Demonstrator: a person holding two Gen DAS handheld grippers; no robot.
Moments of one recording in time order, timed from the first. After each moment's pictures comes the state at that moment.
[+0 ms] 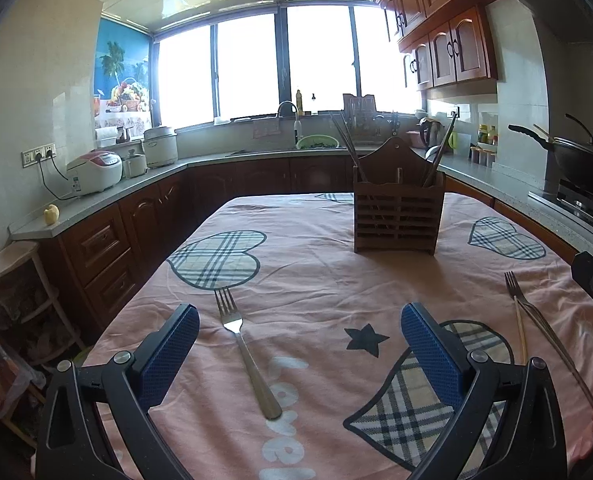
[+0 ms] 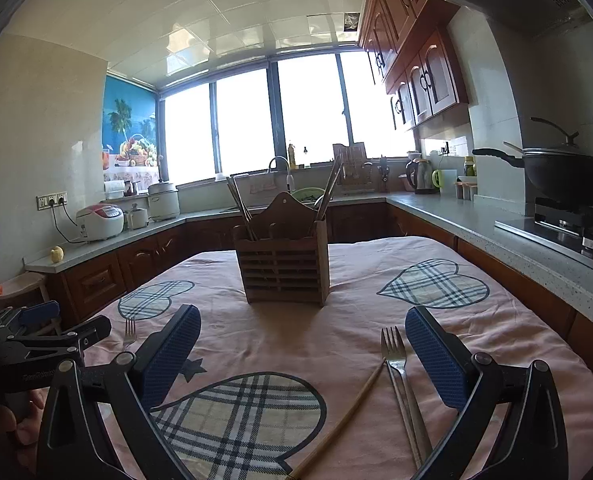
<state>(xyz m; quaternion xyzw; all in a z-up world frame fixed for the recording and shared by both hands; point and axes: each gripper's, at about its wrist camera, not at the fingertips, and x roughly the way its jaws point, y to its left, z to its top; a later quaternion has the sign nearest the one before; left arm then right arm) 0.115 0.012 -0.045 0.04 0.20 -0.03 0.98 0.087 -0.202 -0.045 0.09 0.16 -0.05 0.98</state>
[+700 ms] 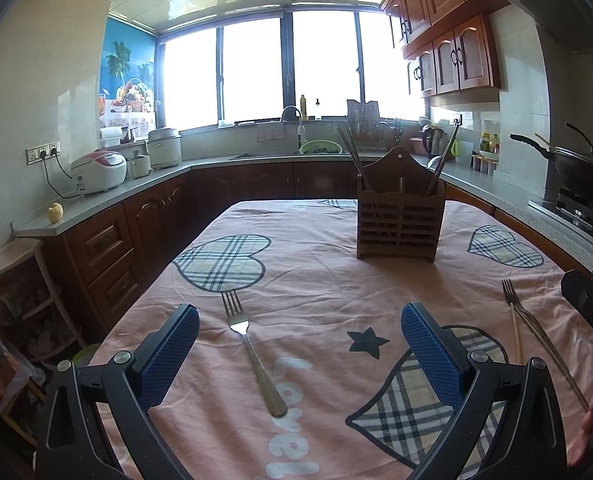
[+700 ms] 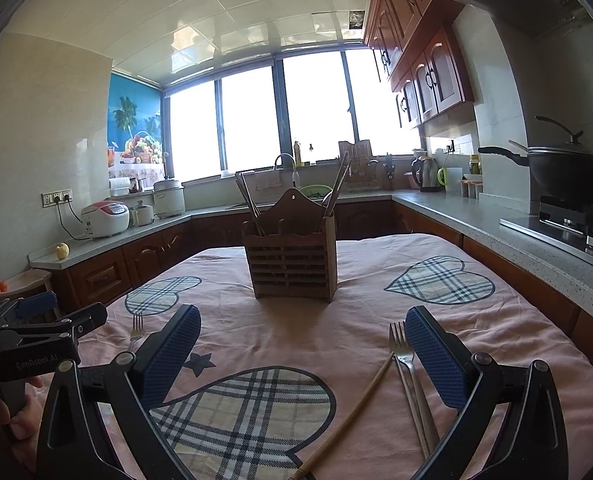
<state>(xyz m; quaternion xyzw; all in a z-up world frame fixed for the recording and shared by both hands) 0.106 0.025 -0.045 0.03 0.20 -0.04 0.98 0.086 -0.199 -0.047 0.10 0.16 -0.04 0.98</state>
